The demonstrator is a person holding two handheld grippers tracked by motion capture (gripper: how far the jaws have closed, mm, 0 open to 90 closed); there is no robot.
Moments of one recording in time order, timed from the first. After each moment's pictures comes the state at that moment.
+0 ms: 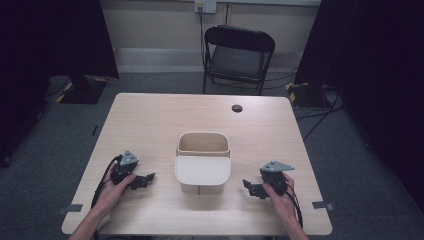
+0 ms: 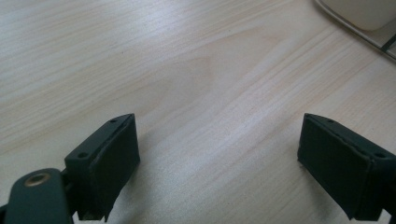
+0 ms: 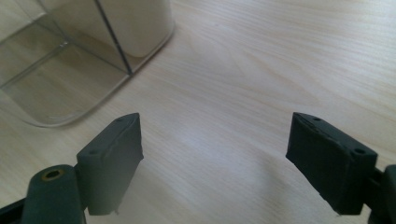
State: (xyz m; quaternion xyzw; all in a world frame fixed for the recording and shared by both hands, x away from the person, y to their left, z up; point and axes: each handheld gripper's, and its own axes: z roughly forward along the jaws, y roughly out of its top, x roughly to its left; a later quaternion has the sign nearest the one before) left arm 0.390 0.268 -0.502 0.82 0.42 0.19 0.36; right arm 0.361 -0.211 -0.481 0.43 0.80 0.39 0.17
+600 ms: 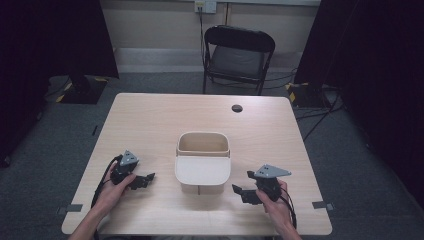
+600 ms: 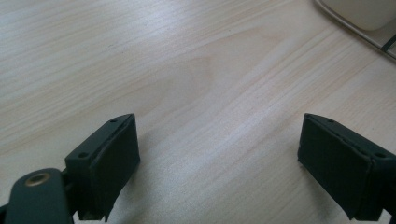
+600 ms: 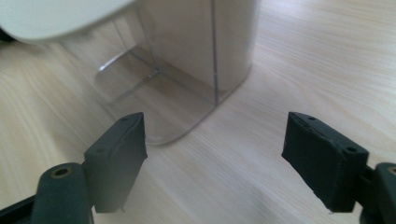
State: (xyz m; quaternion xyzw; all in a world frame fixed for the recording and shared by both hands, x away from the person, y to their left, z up) left arm 0.390 0.268 -0.502 0.82 0.42 0.19 0.35; right arm 0.337 -0.186 -0.462 0.37 0.80 0.45 0.14
